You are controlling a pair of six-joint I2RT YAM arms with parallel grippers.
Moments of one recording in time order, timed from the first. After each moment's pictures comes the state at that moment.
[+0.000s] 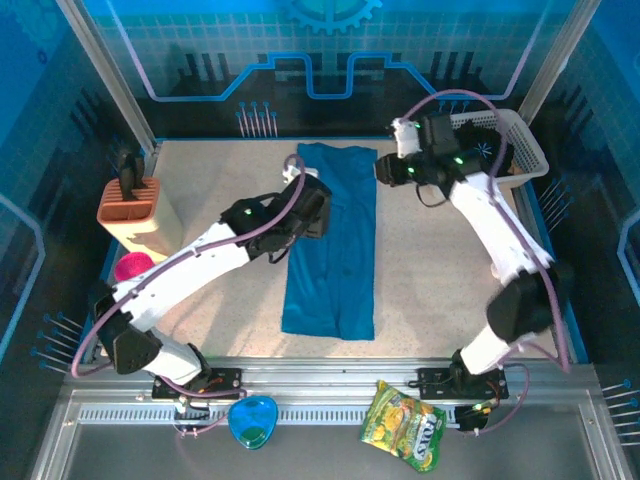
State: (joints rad) left arm -0.81 1.47 1.52 -0.88 -0.47 -0.52; right arm 0.28 1.55 1.58 -0.74 -0.27 0.06
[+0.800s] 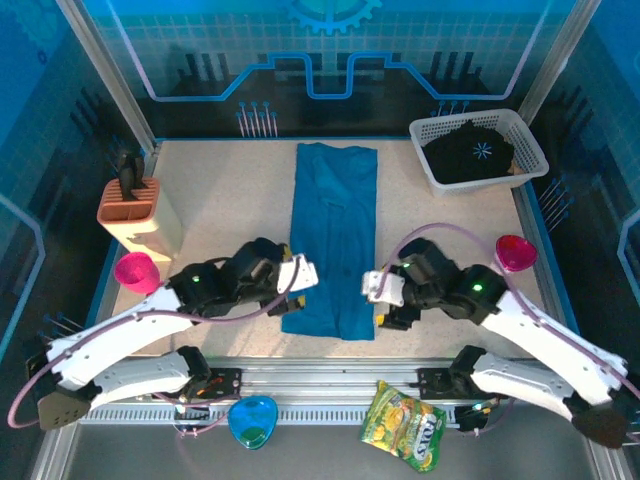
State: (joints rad) left arm -0.91 1.02 0.94 -0.78 -0.11 0.47; right arm 0.83 0.94 0.89 -0.97 -0.14 -0.64
